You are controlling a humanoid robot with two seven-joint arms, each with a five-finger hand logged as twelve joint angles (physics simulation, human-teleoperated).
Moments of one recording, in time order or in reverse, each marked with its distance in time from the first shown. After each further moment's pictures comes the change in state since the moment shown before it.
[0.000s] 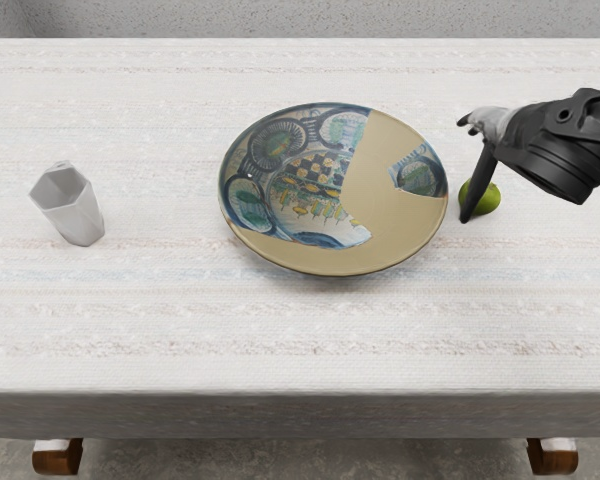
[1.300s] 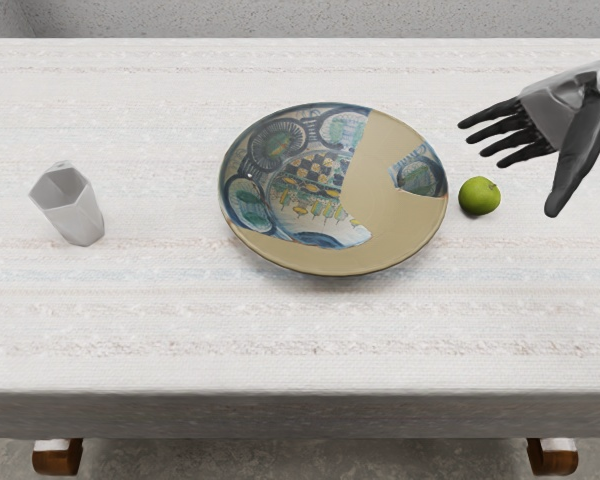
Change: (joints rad) left arm 0.000 0.000 0.000 0.000 0.000 0.000 0.000; right arm 0.092 -0.437 0.172 -0.140 0.386 0.993 0.000
